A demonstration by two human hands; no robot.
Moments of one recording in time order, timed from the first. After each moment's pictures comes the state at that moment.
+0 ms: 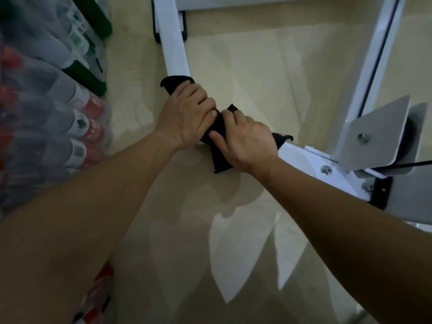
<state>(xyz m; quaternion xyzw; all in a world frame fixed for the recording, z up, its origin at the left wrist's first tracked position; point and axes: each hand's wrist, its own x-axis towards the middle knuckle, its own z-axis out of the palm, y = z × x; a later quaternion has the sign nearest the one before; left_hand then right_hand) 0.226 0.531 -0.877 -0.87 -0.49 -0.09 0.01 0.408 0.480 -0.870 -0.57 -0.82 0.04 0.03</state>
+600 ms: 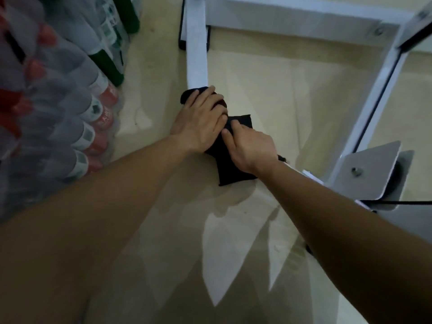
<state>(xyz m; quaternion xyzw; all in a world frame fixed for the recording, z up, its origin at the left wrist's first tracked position) 0.236 0.520 -0.870 -0.79 -0.61 -0.08 -0.08 0.402 0.504 -0.852 -0.56 -0.81 0.16 -0.02</state>
